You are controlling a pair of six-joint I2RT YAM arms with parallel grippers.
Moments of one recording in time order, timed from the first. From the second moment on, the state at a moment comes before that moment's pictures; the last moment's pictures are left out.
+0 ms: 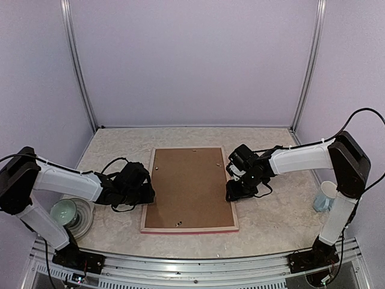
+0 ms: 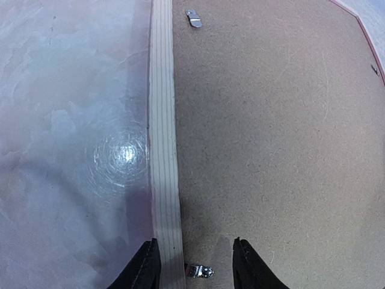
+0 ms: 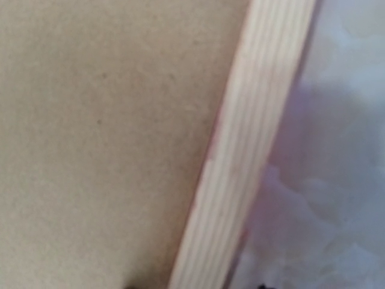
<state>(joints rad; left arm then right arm) -0.81 1.53 0.66 -0.03 -0.29 -0.78 0.73 1.78 1.06 -0.47 -0.07 0.45</state>
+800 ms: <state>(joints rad) -0.81 1.53 0.65 -0.02 -0.29 -0.78 0.73 1.78 1.05 -0.44 -0.10 0.50</state>
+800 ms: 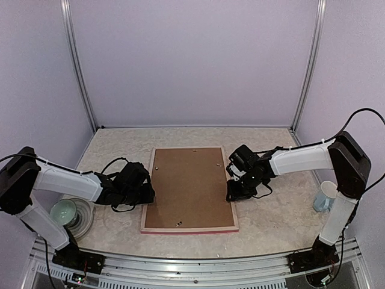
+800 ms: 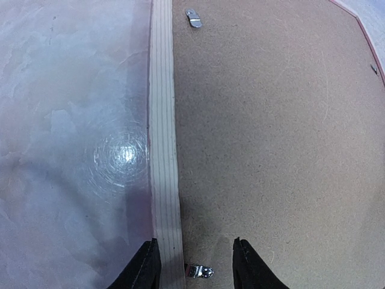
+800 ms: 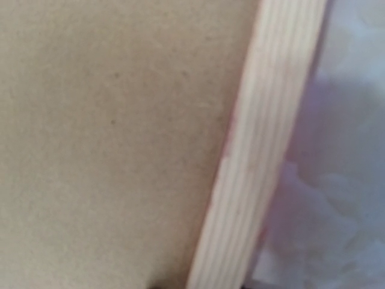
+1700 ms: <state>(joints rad) -0.81 1.53 0.65 -0.02 -0.29 -0.78 0.73 1.77 1.05 -0.45 -0.09 0.52</state>
